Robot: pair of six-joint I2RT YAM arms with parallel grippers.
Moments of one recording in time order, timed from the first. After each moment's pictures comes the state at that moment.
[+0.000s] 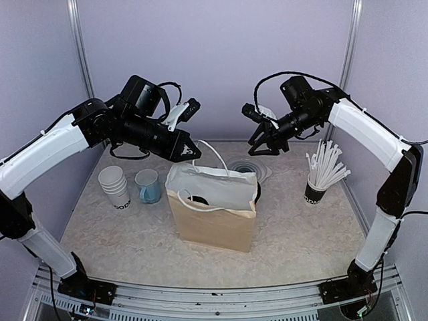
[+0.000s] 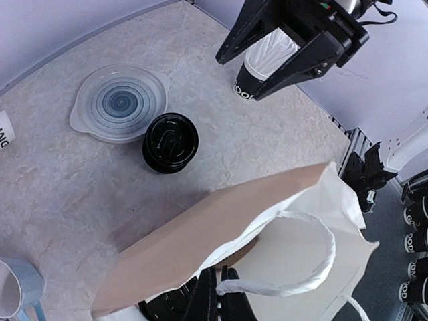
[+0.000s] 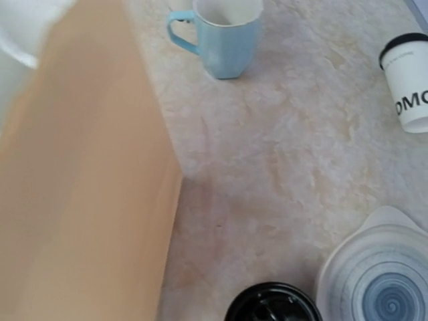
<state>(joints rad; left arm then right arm) -0.86 1.54 1.68 -0.81 0.21 -0.23 0.52 1.76 1.88 -1.03 -0.67 -0.71</state>
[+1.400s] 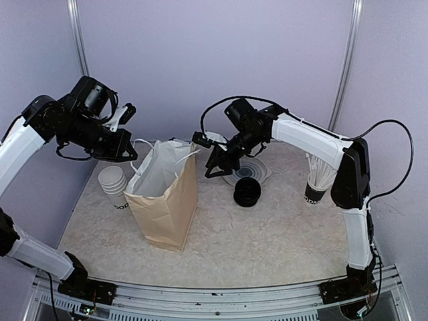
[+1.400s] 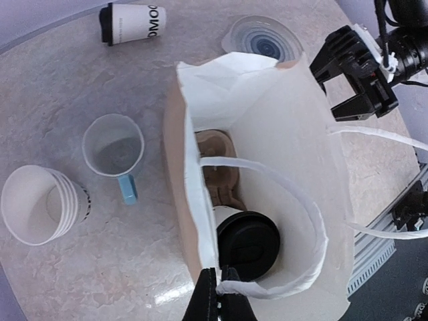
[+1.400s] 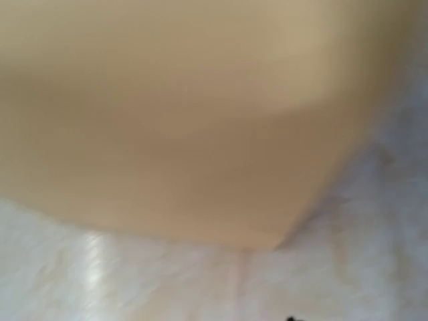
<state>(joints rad) -0.64 1.32 1.65 -1.21 0.05 -0.31 0.73 2.16 2.12 -0.95 -0.62 -0.60</state>
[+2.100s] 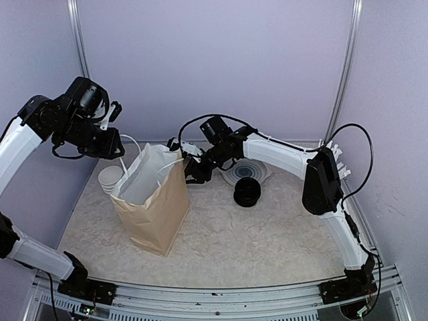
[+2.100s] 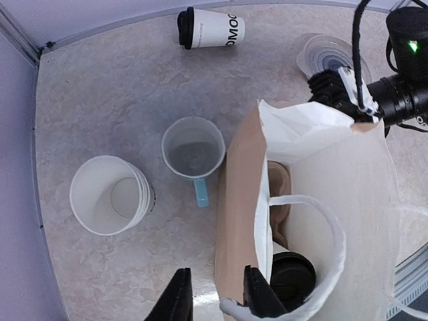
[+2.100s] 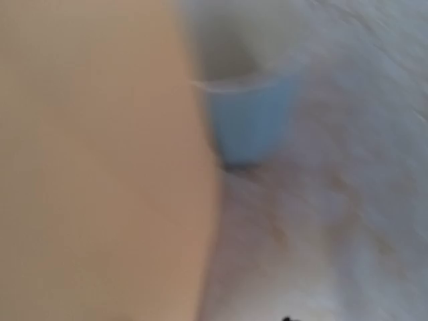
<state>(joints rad) -0.56 1.30 1.65 -1.26 -0.14 -0.30 0.80 2.44 2.30 -0.69 -0.53 -0.44</state>
